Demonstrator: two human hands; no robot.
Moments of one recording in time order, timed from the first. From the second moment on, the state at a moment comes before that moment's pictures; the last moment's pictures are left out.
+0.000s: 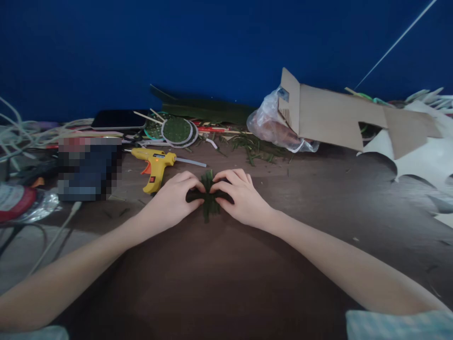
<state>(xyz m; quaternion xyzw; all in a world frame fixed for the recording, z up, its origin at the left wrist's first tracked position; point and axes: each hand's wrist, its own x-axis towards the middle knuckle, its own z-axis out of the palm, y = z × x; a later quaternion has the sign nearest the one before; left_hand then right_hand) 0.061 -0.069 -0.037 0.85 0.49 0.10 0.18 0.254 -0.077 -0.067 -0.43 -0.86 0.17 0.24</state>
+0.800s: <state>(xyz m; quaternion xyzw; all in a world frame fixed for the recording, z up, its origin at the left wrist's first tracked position) 0.062 -0.070 -0.036 0.85 0.49 0.10 0.18 0.254 -0.077 -0.066 -0.45 -0.84 0.17 0.26</state>
